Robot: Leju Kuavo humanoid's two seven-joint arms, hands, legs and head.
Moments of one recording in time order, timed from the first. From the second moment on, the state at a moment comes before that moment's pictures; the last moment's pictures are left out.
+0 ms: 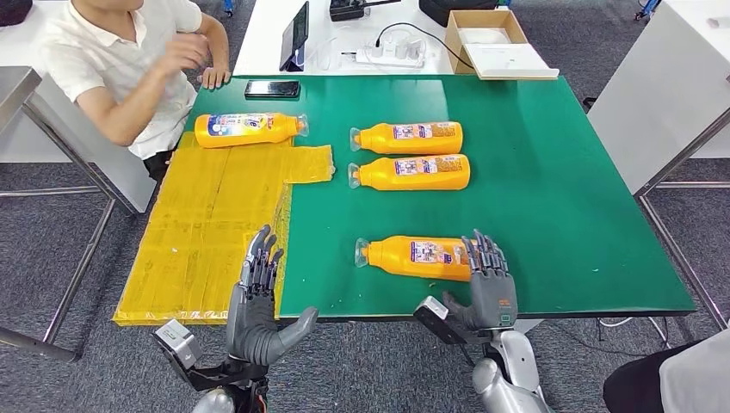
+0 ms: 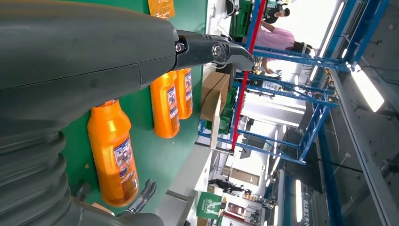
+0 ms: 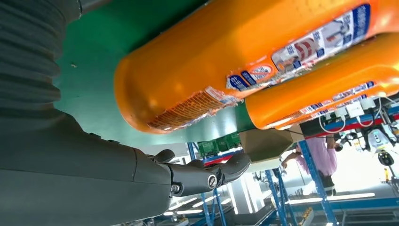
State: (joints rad) left arm 0.09 -0.20 -0.37 -1.55 0.16 0.05 -0.52; right arm -0.17 0.05 -0.09 -0.90 1.08 -0.64 -0.33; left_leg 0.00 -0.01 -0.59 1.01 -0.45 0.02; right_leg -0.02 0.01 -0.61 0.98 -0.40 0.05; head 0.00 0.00
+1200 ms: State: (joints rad) left arm 0.07 -0.20 -0.38 -1.55 0.17 0.04 -0.50; right arm -0.36 0.01 -0.10 -0.63 1.09 -0.63 -0.28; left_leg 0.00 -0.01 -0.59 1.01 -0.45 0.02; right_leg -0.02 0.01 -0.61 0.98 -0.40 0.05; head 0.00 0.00
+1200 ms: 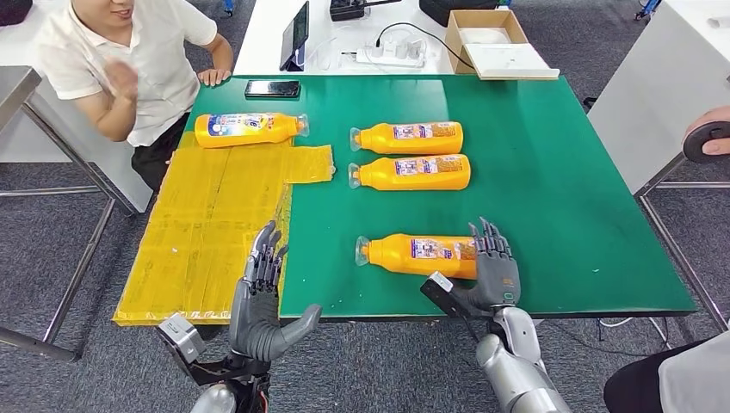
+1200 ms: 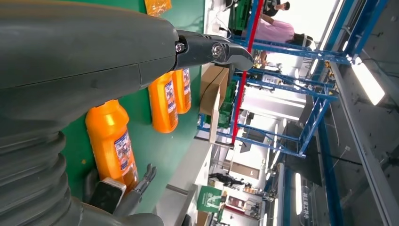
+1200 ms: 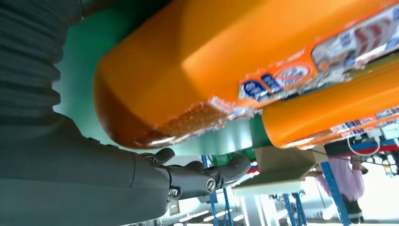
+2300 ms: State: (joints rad) left arm 0.04 -0.20 -0.38 -1.51 0.24 0.00 -0.47; right arm -0.42 0.01 -0.05 -0.46 0.92 -0.55 -0.40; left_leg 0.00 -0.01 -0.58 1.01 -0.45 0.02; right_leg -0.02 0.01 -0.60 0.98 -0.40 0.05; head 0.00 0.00
